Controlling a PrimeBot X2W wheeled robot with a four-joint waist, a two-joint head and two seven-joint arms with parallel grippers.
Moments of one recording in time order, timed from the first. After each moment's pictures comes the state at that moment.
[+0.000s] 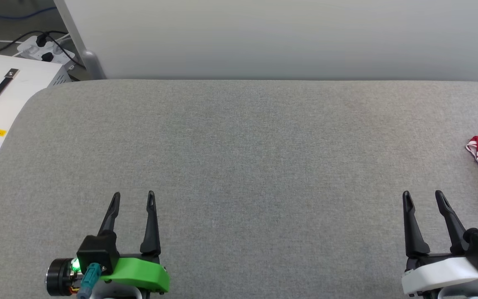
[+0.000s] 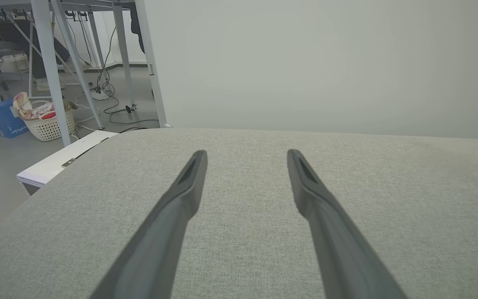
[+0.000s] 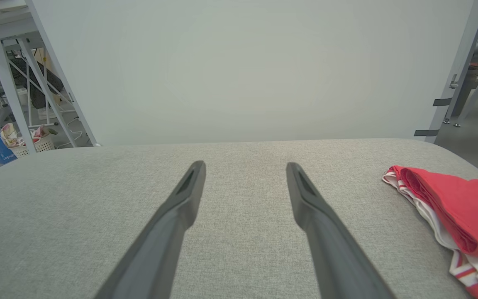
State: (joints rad) left arm 0.03 0.06 -0.04 0.06 -0.10 -0.01 -0.26; right arm 0.07 -0.07 -0.05 0.02 0.17 0.13 -0.26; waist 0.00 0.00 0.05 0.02
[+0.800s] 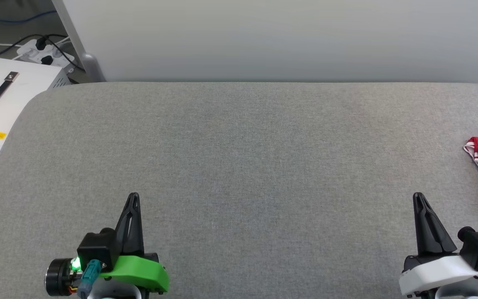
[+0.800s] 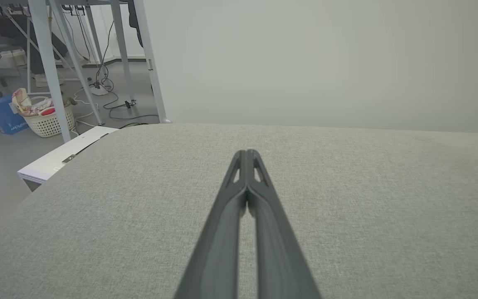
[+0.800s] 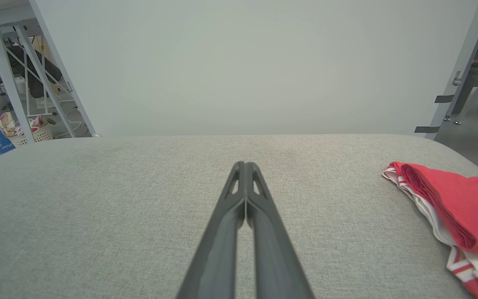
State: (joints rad) left arm 0.03 0.06 -0.04 0.05 -0.09 -0.01 -0.22; right arm 0.07 -0.07 -0.05 0.02 0.15 0.13 -0.22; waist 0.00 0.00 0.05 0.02
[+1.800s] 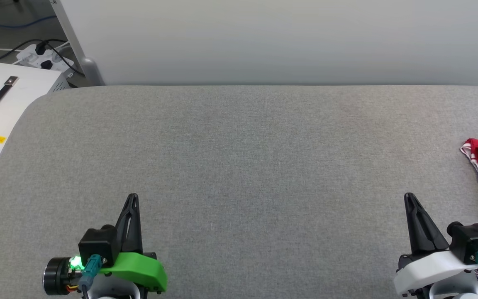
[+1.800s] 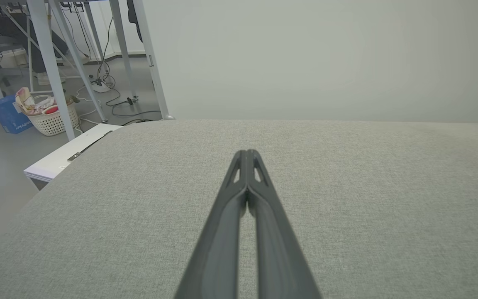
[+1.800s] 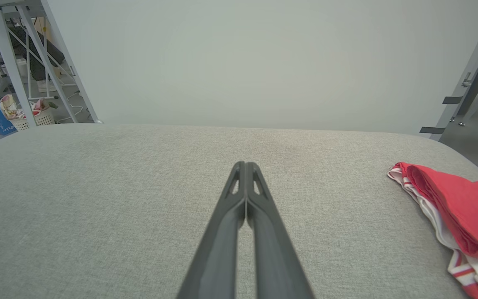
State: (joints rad) left arm 0.03 0.06 -0.03 0.04 -0.07 -0.01 -0.16; right arm 0.06 -0.06 -0.03 0.02 0.11 0.13 -0.16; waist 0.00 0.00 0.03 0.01
